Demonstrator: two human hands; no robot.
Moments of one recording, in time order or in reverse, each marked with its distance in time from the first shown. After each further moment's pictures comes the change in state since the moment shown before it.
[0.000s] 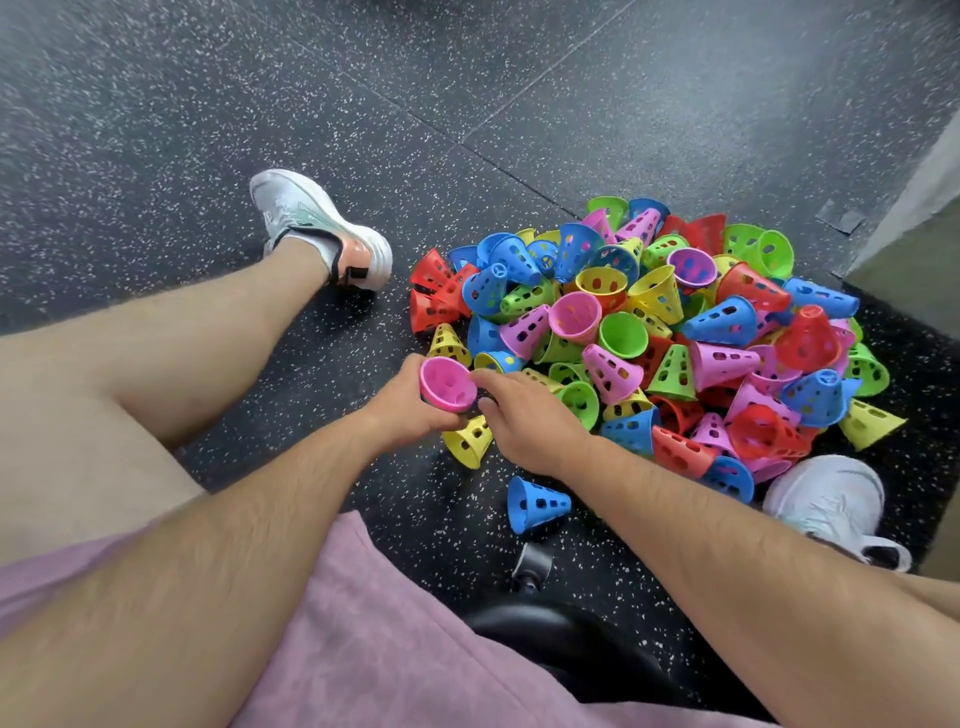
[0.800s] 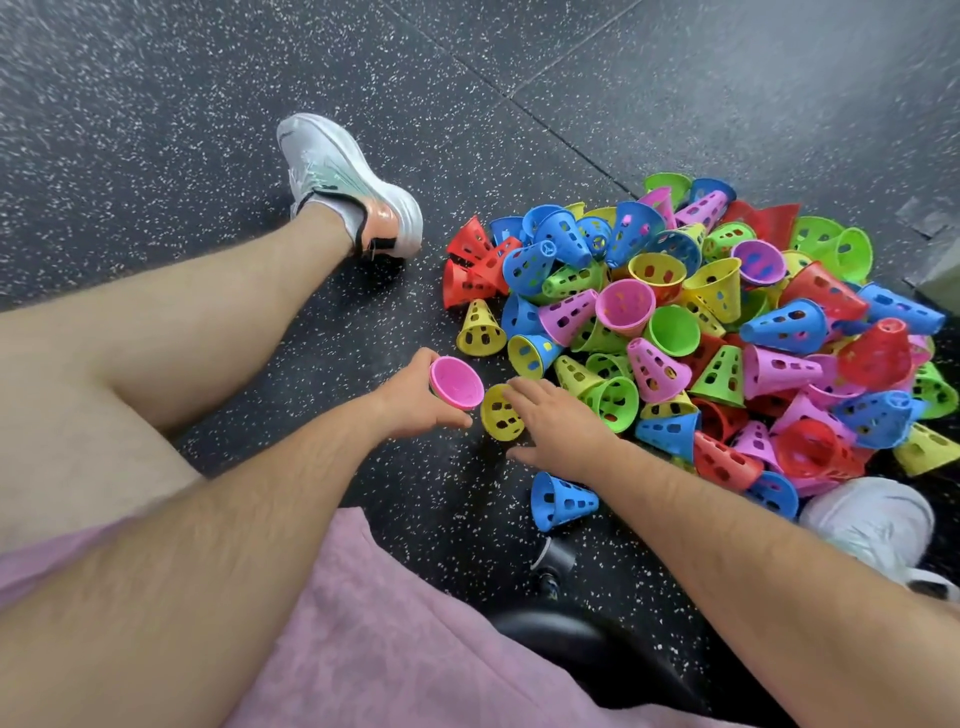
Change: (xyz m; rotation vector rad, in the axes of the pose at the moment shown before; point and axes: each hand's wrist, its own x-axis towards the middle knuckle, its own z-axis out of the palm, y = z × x) left_hand 0.007 -0.033 -0.018 0.095 -0.098 -0.153; right_hand 0.014 0.020 0.028 -0.429 -0.359 -0.069
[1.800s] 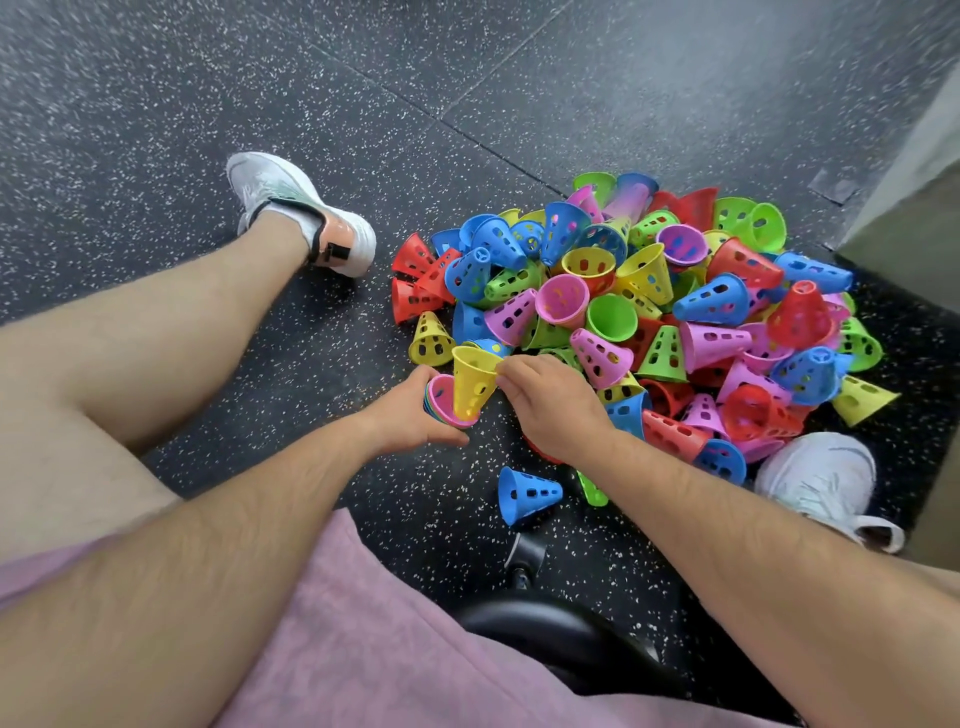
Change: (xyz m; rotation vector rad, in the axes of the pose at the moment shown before) left_hand -0.004 0.038 0.032 0.071 -0.081 0.126; right_hand -0.040 0.023 -0.013 0.296 0.575 0.141
